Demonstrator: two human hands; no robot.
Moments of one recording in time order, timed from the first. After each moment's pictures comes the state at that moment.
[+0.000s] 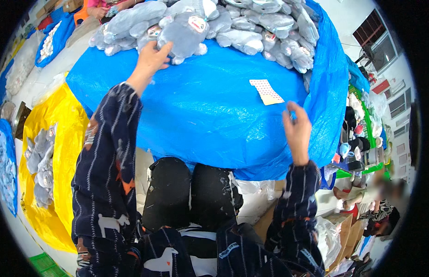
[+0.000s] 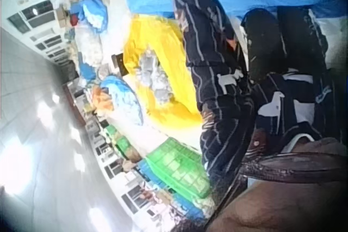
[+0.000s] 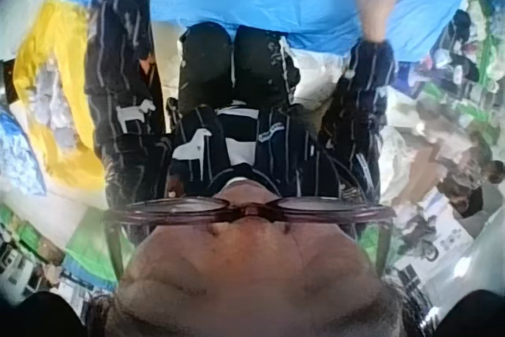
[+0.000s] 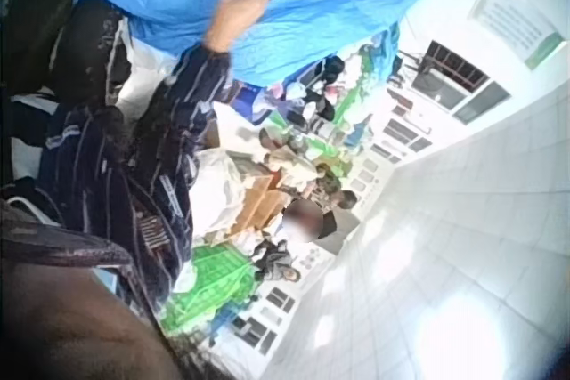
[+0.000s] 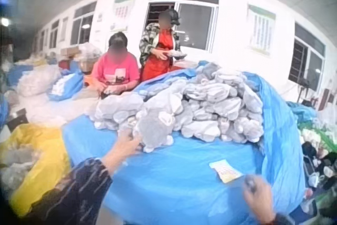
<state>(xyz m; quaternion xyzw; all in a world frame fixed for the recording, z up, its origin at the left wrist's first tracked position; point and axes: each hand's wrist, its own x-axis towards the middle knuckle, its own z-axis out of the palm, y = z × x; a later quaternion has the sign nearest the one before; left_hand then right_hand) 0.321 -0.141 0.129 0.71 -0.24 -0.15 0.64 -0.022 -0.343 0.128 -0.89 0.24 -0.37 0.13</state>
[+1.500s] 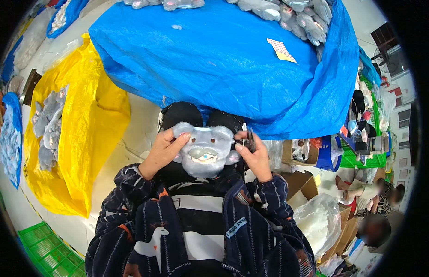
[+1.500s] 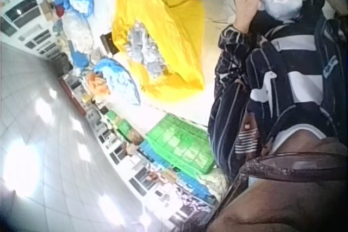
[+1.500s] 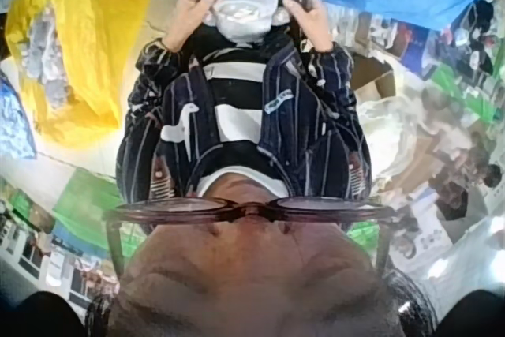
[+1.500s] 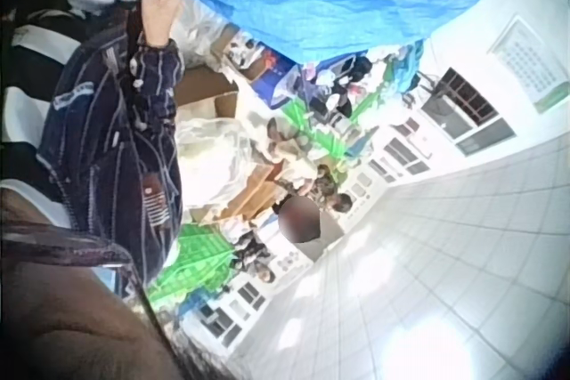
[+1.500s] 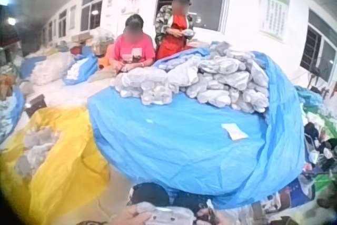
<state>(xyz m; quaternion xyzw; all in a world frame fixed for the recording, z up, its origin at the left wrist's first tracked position) 0.059 0.057 0.035 0.64 -0.26 -0.33 0.64 -0.105 -0.155 0.038 -0.74 0.21 -0.16 0.62</state>
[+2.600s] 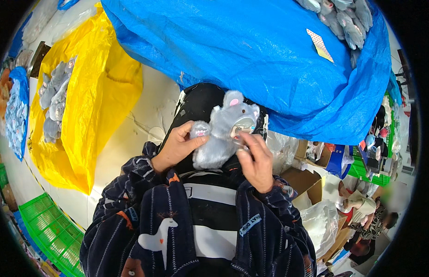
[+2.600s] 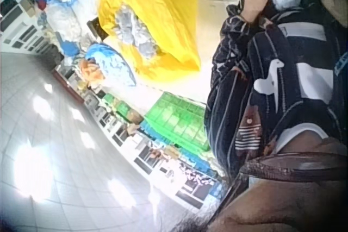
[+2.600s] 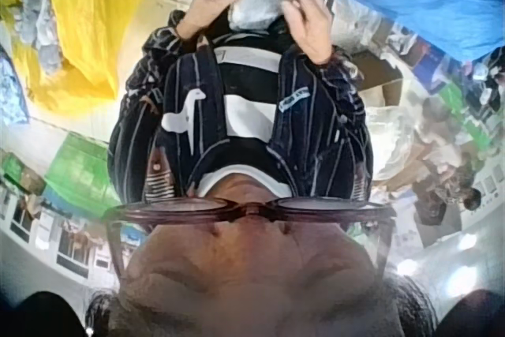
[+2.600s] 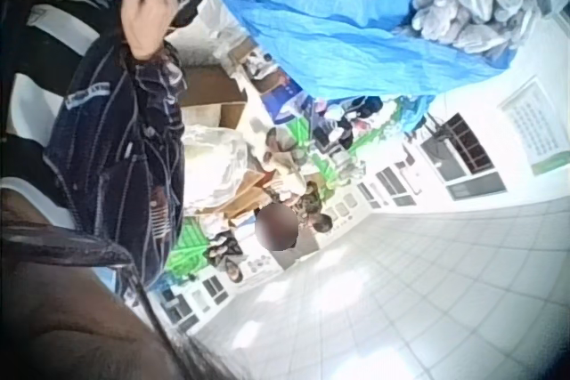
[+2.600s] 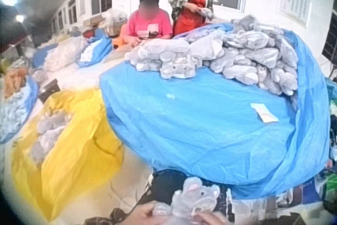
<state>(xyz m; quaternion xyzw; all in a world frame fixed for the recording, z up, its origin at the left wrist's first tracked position) 0.039 0.069 -0.013 0.55 -0.17 -0.40 0.71 -0.088 -0.111 0.057 -0.87 0.11 -0.15 0.46</state>
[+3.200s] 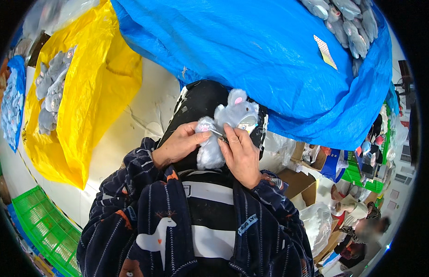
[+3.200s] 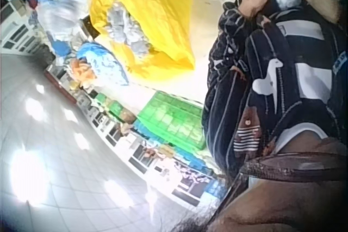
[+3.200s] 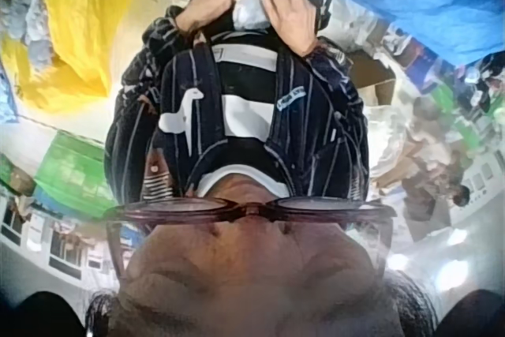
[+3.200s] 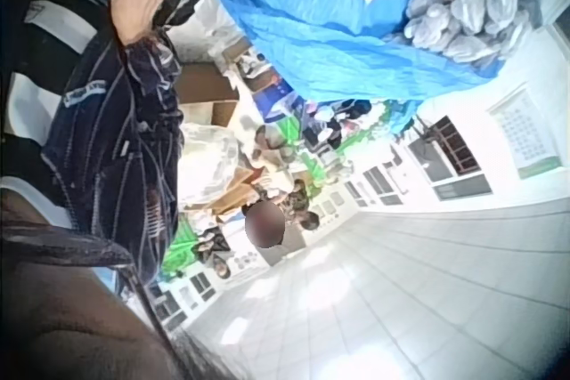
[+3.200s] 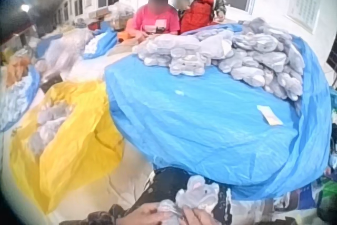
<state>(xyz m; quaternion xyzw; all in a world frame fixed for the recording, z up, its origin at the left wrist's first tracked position) 0.042 0.068 -0.025 0.33 -0.07 -0.54 0.77 -0.065 -0.088 0.035 -0.95 0.04 -0.16 0.27</state>
